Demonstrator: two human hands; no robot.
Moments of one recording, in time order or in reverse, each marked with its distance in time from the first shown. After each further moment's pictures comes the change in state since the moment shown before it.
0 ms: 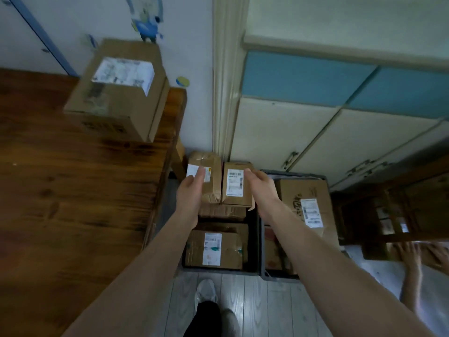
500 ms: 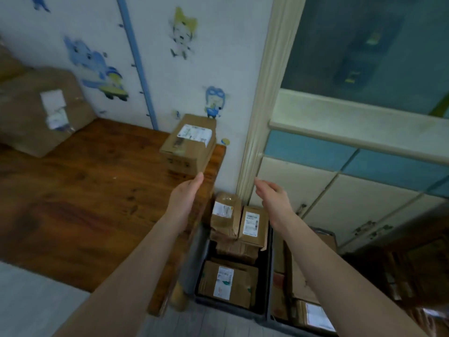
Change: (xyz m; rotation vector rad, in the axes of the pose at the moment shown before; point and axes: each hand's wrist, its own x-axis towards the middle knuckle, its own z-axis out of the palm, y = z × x) left_hand -0.159 0.107 -0.091 -0.006 0.000 0.238; right_hand -0.157 -0.083 -0.008 0.025 -0.131 -0.278
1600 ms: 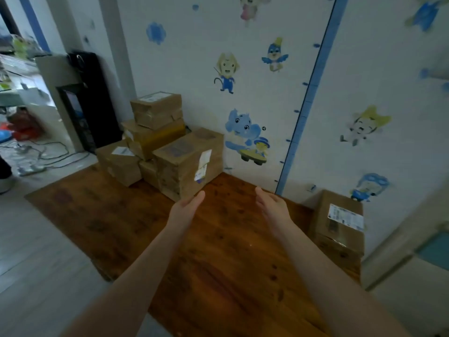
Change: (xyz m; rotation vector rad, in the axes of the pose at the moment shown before) left_hand 0.064 0.106 -0.427 -0.184 0.337 -0.004; right_hand -0.022 -0.090 0.456 -0.030 -0.272 -0.132
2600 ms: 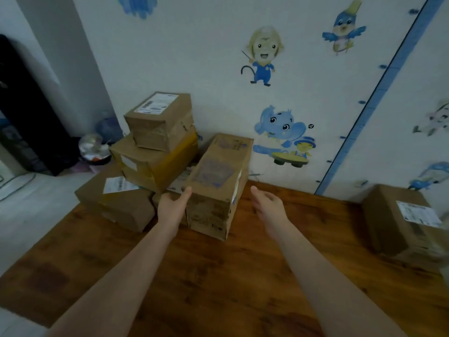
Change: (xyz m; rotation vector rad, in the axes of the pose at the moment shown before) left_hand 0.310 0.093 -0.149 0.247 -0.057 0.042; right_hand 0.142 -0.010 0.253 0.065 0.243 0.128
